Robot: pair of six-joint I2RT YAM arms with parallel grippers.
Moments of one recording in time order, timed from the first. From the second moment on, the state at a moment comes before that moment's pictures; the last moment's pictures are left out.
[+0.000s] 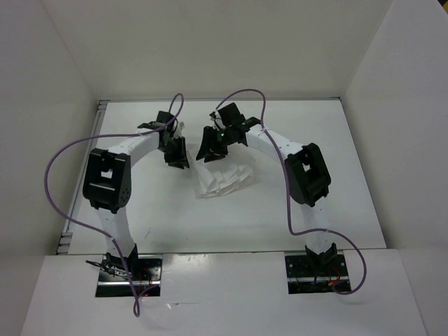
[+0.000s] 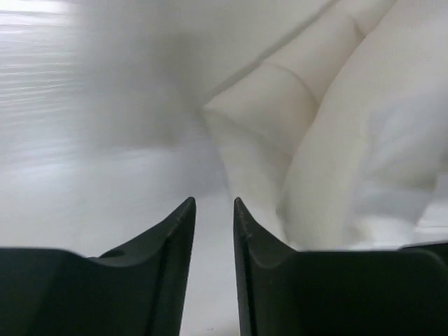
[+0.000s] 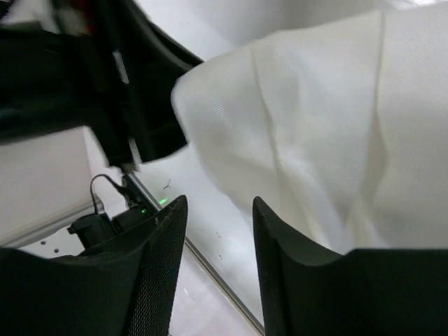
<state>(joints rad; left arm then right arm) -0.22 1.95 1.40 -0.65 0.29 -0.34 0.58 2.12 1.74 -0.51 -0.57 0.63</state>
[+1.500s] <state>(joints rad) -0.19 1.94 1.10 -0.47 0.73 -0.35 0.30 2.01 1.32 -0.48 -0.52 0.53</state>
